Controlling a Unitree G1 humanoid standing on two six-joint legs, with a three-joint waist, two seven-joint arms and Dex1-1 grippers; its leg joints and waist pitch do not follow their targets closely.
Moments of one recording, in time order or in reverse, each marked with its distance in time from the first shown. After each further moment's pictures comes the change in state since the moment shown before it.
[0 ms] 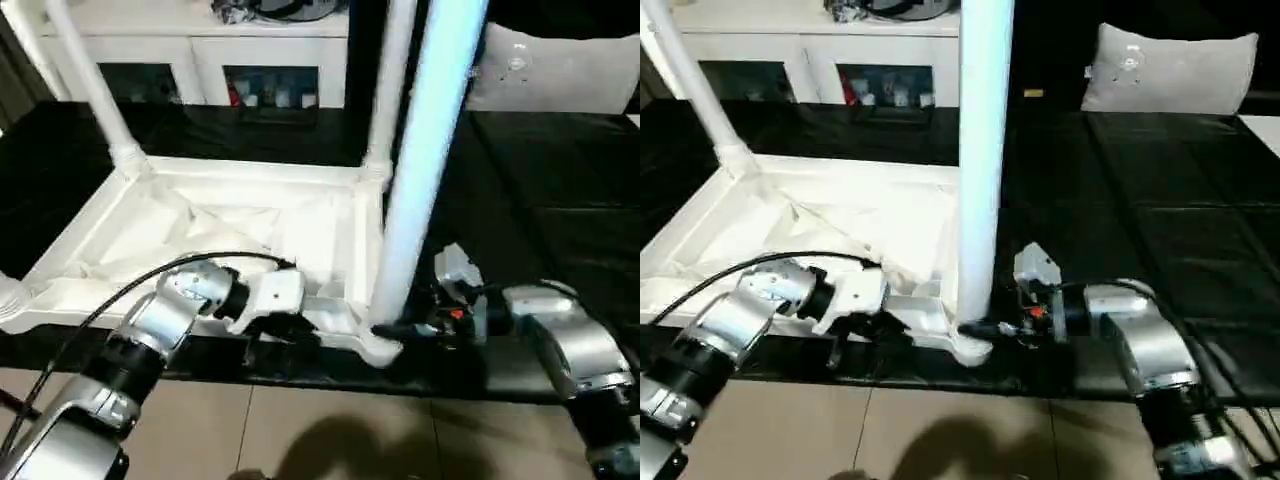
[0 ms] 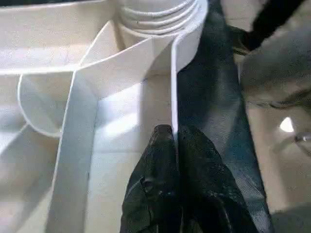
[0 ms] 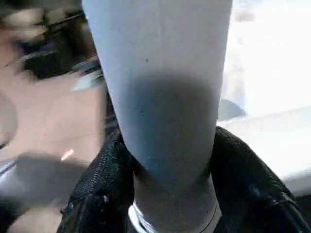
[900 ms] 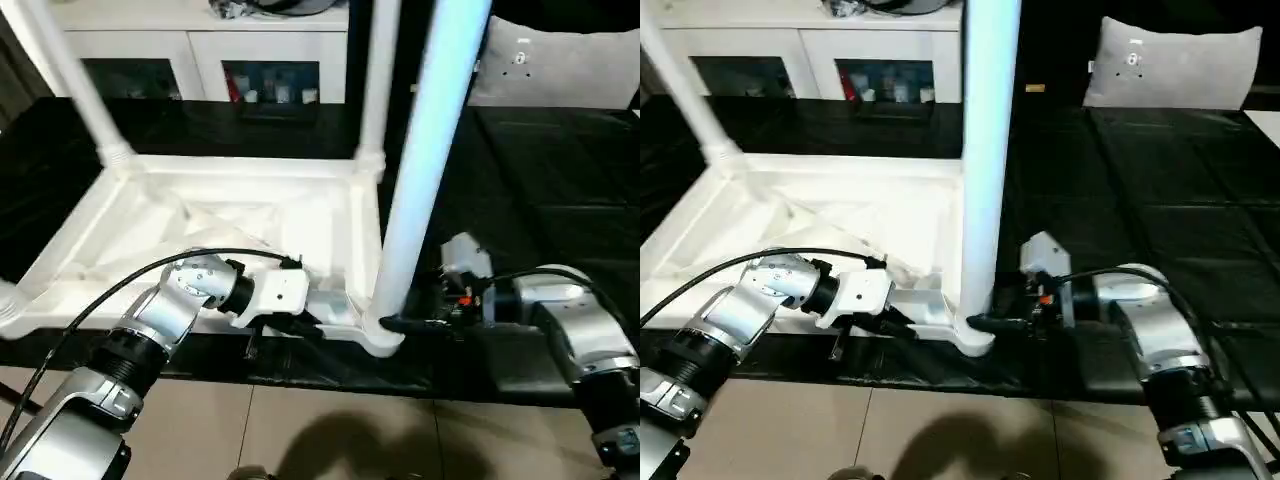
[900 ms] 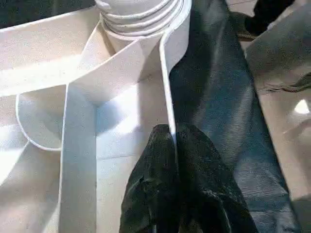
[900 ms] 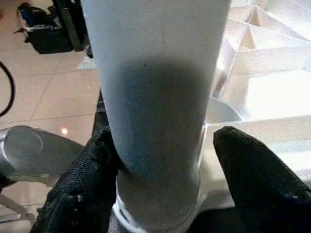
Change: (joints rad) left arm -0.042 0.016 -0.057 0.046 0.026 -0.211 -0.049; right arm -0.069 -0.097 0.027 0.090 -0.016 -0.175 0.163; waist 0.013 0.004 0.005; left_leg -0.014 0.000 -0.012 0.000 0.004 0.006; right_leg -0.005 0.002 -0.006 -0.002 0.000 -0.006
